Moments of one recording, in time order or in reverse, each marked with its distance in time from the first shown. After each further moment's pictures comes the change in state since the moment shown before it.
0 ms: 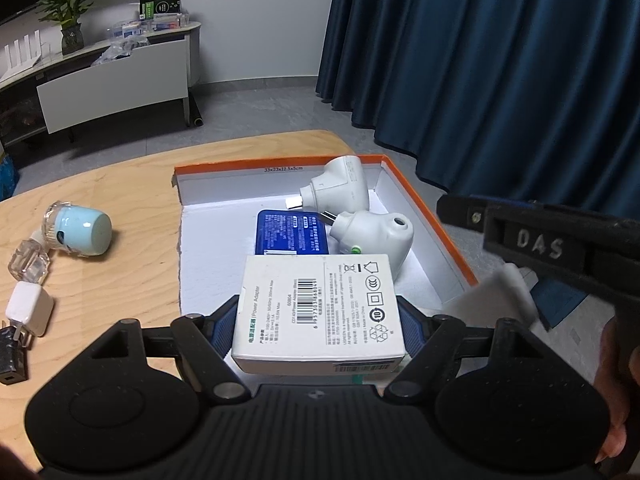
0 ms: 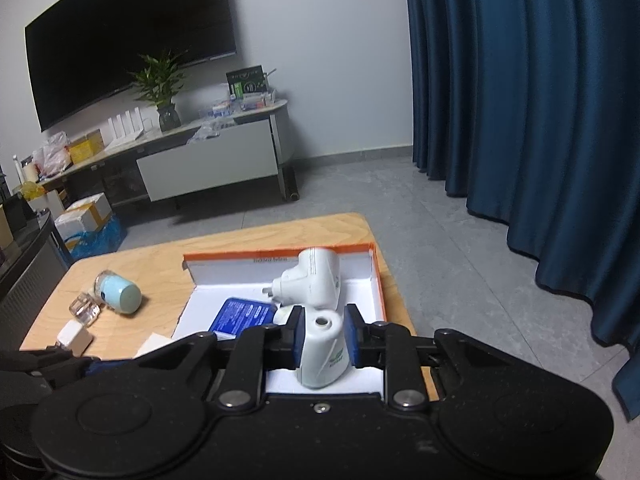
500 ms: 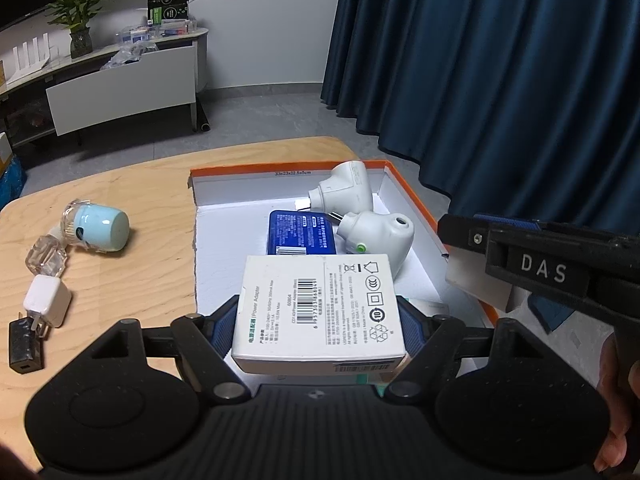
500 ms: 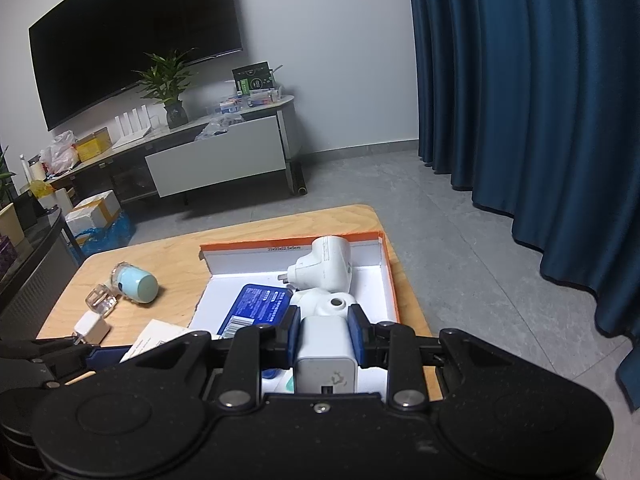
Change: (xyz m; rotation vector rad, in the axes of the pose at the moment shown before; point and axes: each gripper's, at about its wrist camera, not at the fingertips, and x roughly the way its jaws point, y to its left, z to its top) left arm -0.015 0.003 -0.005 -0.007 -0.020 0.011; right arm -0.012 0.008 -0.007 0.000 0.031 0.013
